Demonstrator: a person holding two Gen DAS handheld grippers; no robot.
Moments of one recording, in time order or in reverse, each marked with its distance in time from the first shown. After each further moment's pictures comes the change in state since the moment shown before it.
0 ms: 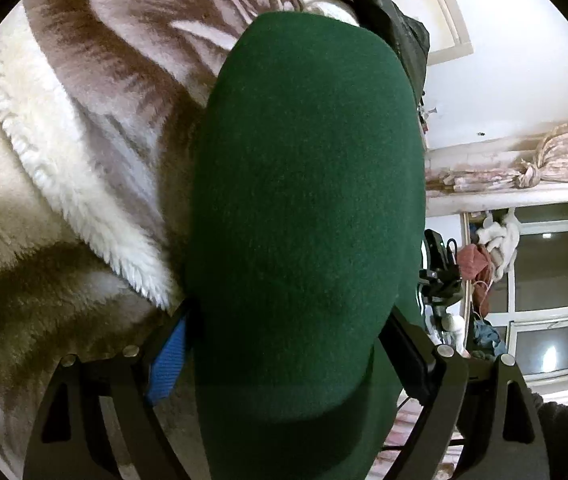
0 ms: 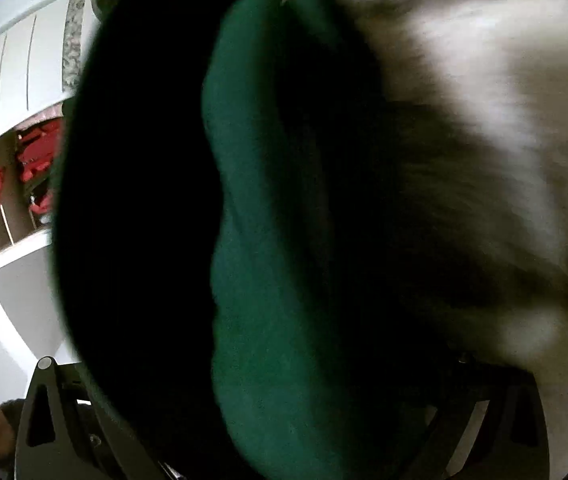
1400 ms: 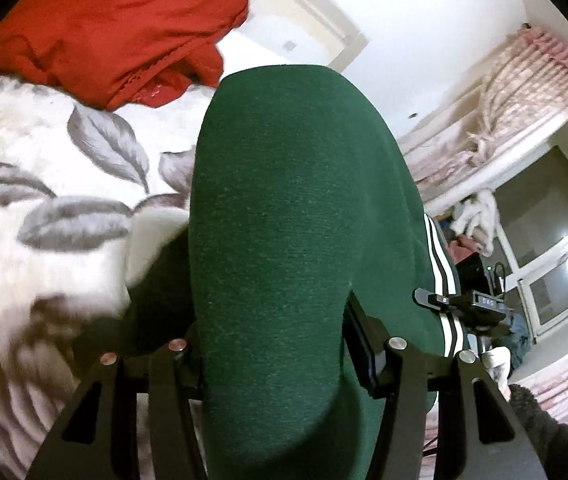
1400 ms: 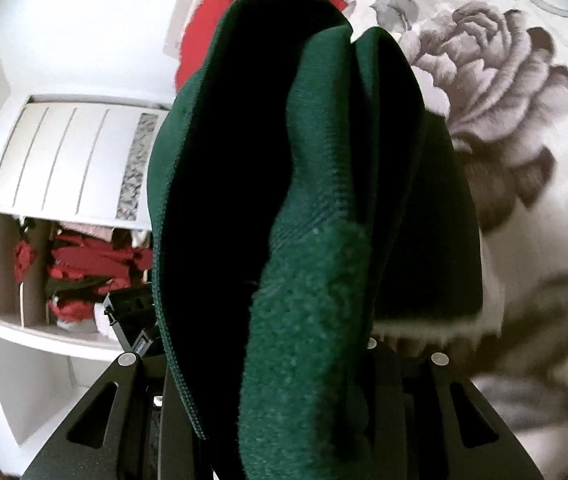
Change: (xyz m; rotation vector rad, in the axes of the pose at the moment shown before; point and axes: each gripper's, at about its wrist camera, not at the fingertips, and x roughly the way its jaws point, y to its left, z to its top) left arm 0.039 -0.215 0.363 0.479 -0.047 -0.050; right arm -0.317 0.230 0.154 -0.108 -0.634 -0.007
